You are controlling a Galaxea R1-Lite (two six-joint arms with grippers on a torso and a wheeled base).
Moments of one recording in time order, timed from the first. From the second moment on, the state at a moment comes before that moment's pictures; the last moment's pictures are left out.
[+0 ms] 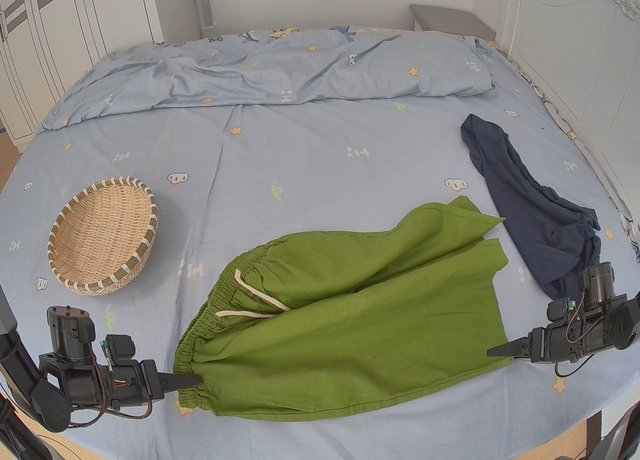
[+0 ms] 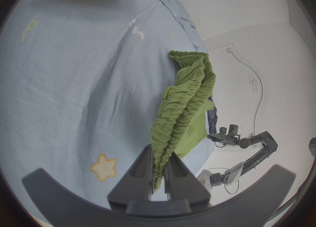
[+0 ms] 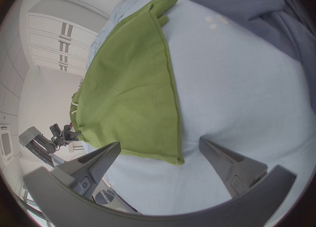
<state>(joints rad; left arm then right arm) -0.05 1.80 -0.02 -1.09 -0.69 -0.54 -0.06 1.80 -0.37 -0.40 0.63 0.12</state>
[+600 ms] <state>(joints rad) -0.04 1.81 -0.02 -1.09 -0.69 -0.54 -0.04 1.88 -0.38 -0.48 0.68 0.13</state>
